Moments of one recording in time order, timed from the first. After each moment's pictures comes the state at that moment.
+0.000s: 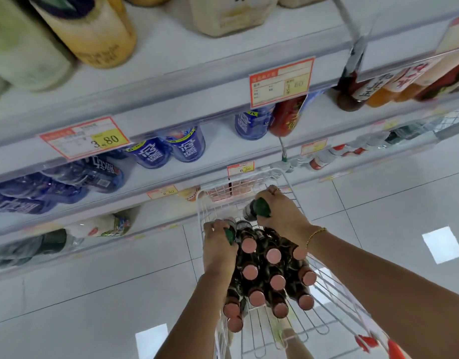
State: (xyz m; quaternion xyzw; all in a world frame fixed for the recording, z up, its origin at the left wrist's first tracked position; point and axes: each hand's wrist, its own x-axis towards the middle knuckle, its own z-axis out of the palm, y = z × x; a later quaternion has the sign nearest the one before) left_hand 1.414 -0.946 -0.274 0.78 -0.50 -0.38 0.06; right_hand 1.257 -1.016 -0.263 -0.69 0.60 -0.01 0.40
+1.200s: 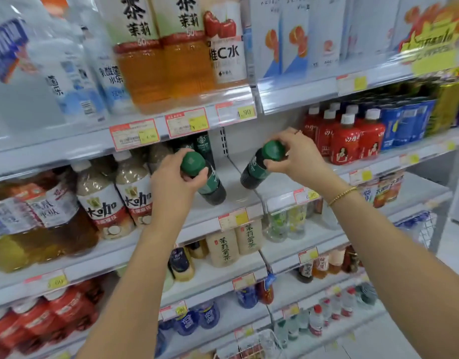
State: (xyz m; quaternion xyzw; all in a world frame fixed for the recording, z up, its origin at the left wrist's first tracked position) left_hand 1.408 -1.050 0.323 0.54 -0.67 -0.04 0.51; right_hand 1.170 -1.079 0.330 -0.73 0.54 -0.42 0.08
